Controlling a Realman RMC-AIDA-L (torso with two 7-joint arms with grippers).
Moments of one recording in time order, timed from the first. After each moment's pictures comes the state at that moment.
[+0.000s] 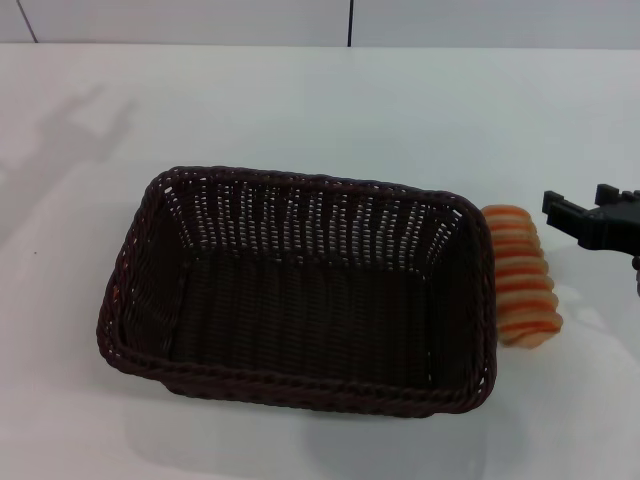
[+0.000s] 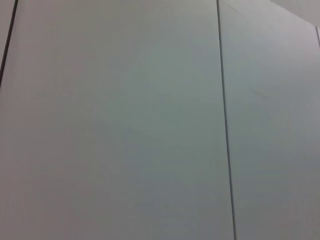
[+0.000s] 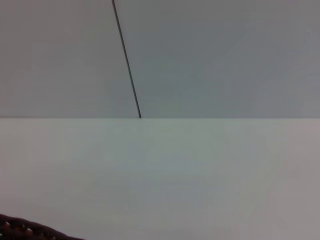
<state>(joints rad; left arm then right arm) -0.21 -2.06 -2.34 -1.23 1.10 -1.25 1.71 -0.23 2.08 1.37 1.74 -2.45 0.57 -0.38</state>
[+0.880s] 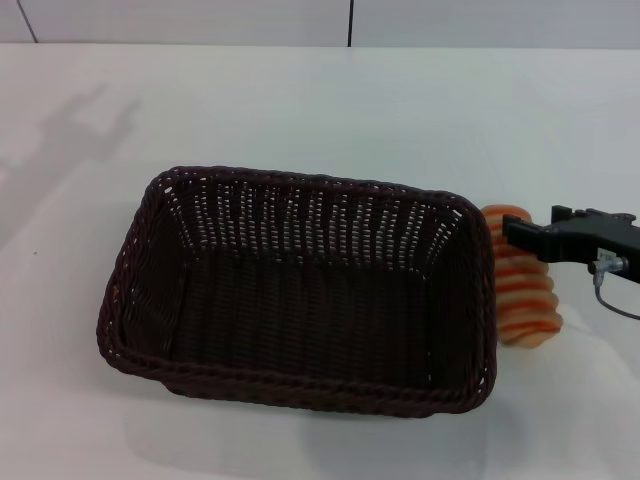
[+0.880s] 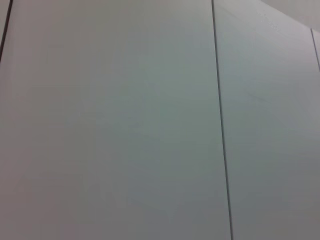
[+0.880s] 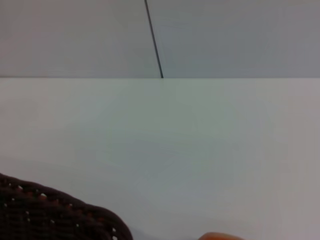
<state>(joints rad) -0.21 -2.06 -2.34 -1.25 1.10 -1.25 1.71 -0.08 2.08 1.40 1.59 -2.44 0.65 -0.37</state>
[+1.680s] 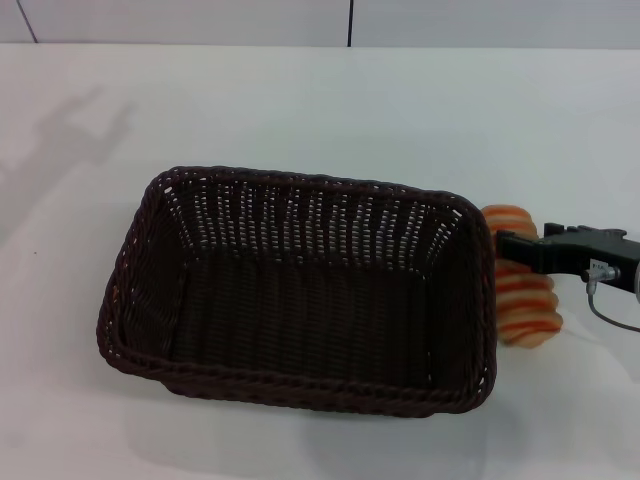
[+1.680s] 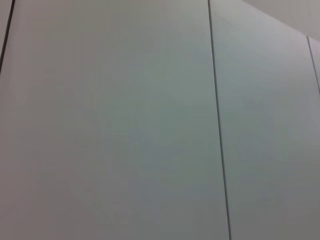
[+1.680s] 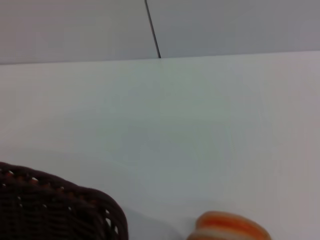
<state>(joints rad) -0.21 -2.06 -2.36 -1.25 1.08 -1.27 1.71 -0.04 2.08 1.41 1.52 -2.42 0.68 -0.34</state>
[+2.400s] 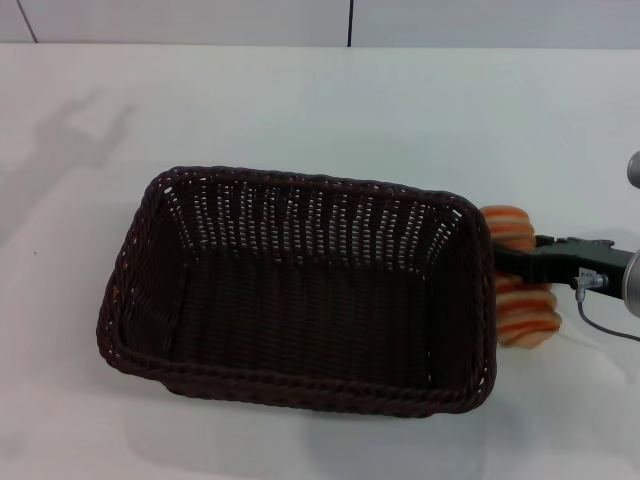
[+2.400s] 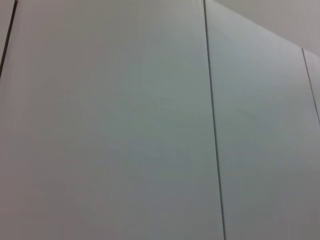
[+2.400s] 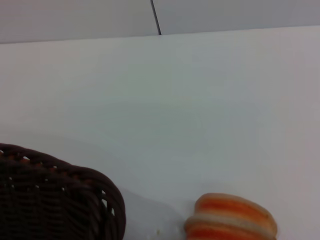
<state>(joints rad) -0.20 -2.06 -2.37 -1.25 1.06 -1.29 1.71 0.00 2.08 1.41 1.46 -2.42 0.70 -0.34</state>
